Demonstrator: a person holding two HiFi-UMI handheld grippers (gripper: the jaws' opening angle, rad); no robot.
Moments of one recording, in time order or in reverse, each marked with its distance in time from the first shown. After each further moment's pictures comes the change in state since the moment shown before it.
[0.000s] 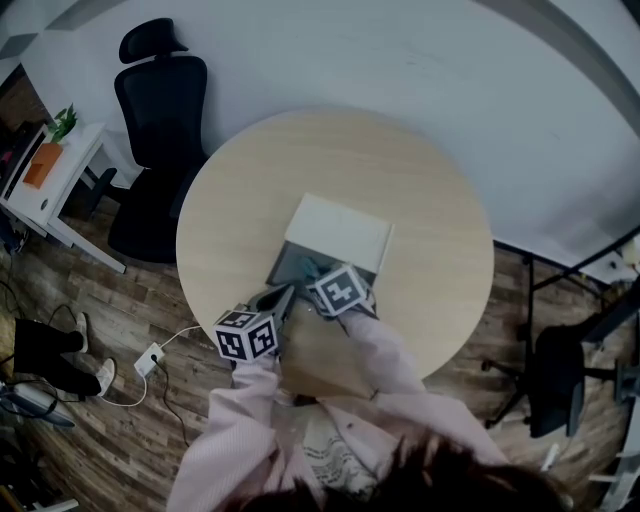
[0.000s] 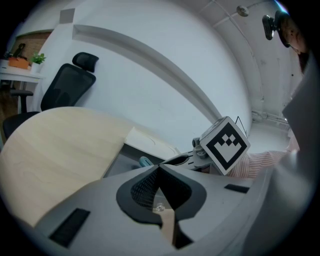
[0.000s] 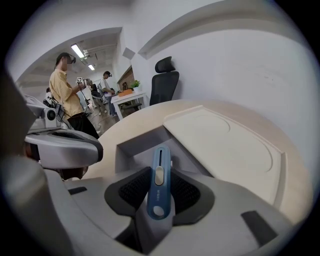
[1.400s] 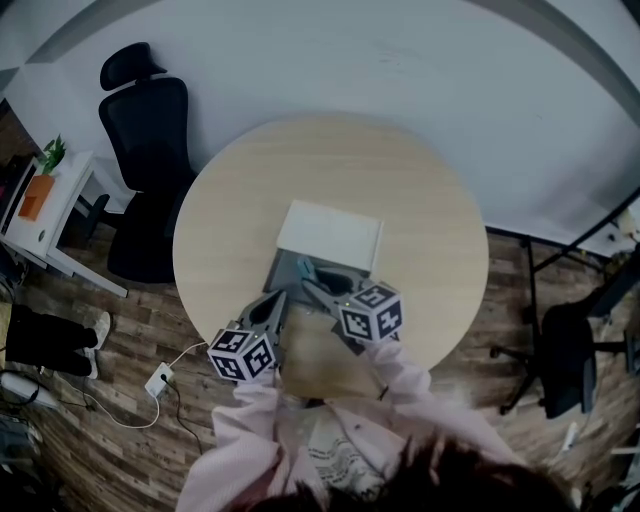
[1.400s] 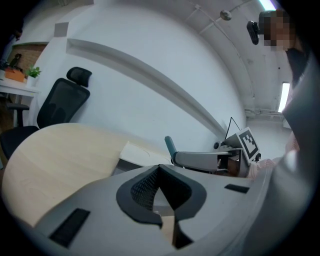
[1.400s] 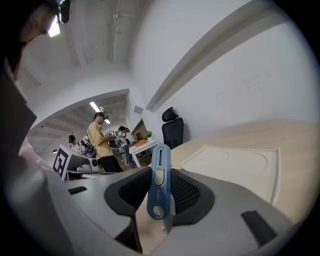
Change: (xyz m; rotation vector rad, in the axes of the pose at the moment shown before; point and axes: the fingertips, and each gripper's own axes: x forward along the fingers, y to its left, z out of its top) left arm -0.022 -0.020 0.022 0.100 -0.112 -0.022; right arm -0.099 0.025 0.040 0.195 -0.565 0.257
